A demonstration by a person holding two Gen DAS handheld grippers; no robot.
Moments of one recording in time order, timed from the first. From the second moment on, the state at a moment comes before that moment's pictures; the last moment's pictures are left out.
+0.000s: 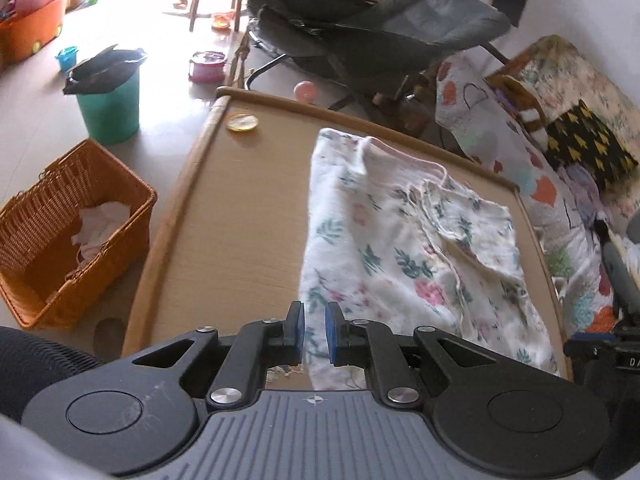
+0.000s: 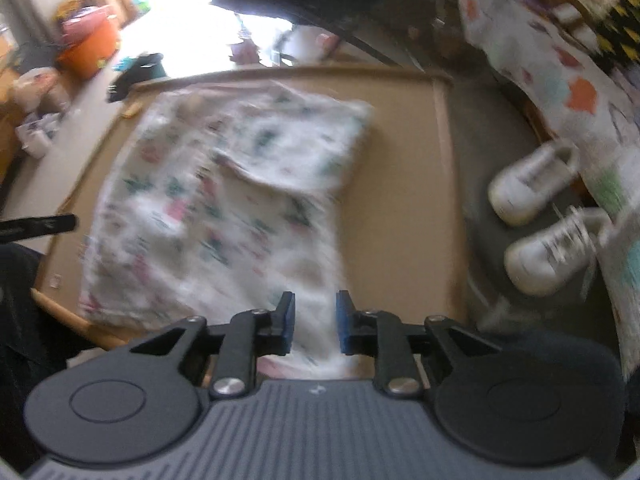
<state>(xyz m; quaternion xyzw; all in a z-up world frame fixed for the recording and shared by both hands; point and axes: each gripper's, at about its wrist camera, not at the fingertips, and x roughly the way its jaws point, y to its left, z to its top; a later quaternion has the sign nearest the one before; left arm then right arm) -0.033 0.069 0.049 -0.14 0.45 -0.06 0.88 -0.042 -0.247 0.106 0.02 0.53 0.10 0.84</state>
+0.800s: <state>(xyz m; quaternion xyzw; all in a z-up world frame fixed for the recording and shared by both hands) -0.047 0.130 0.017 -0.25 0.45 -0.01 0.86 0.105 -0.043 0.105 0.01 0.58 0.13 0.81</state>
